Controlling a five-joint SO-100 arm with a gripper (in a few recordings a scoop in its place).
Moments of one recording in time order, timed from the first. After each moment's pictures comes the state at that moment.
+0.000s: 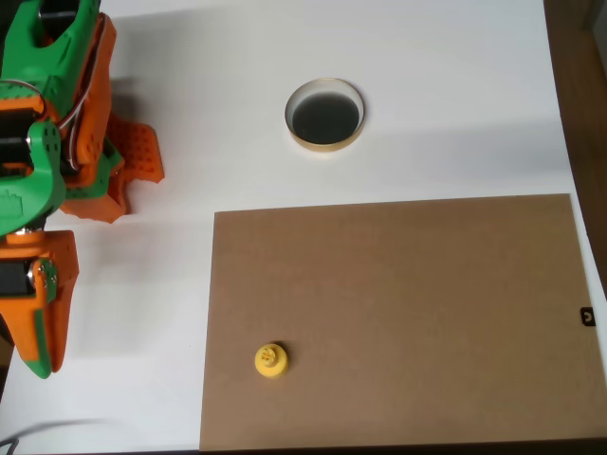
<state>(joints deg) 42.9 188.4 174.6 46.1 -0.9</state>
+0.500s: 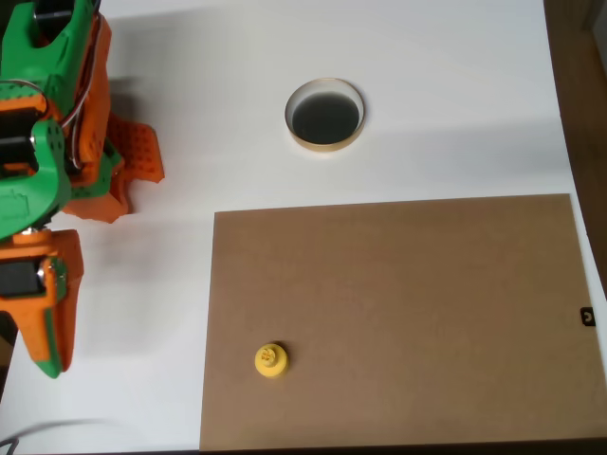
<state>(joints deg) 41.4 188.4 174.7 46.1 -1.5</state>
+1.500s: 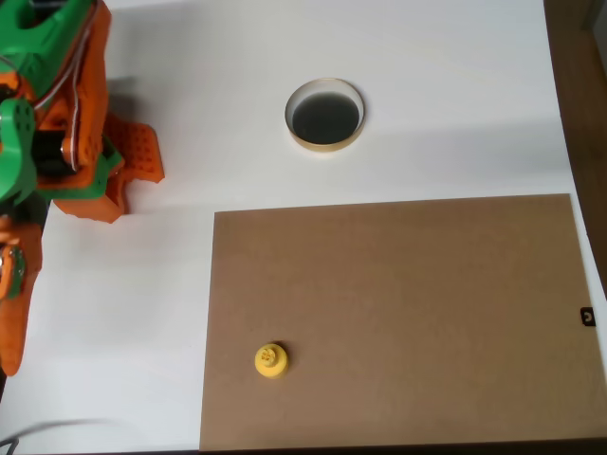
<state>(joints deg) 44.9 171.7 157.0 45.9 -10.4</state>
